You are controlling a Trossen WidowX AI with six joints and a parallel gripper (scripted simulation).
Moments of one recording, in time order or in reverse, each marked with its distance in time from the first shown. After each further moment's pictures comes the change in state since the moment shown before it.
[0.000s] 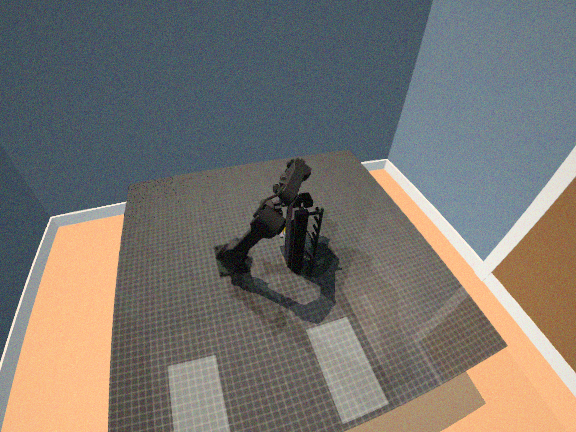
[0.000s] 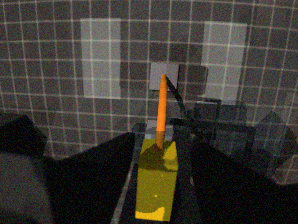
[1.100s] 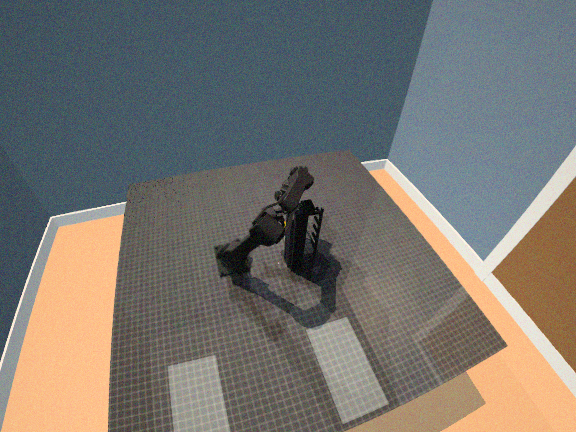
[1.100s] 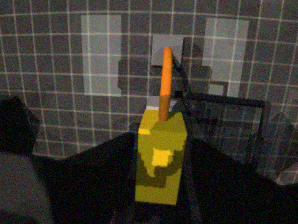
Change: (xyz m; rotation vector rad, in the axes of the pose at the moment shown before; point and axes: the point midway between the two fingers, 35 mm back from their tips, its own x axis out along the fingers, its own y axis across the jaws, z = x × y) arm 0.012 0.000 -0.027 -0.002 0.007 0.004
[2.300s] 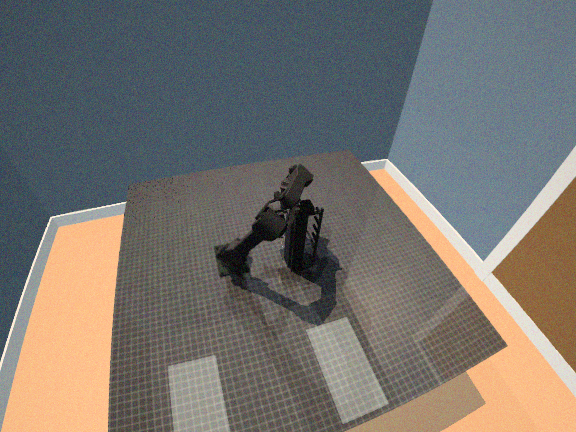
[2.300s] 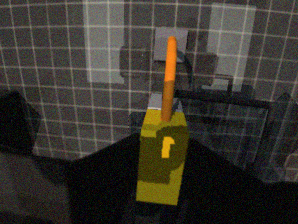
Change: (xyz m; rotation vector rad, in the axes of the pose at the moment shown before) arm 0.005 0.000 0.005 -0.010 0.073 0.013
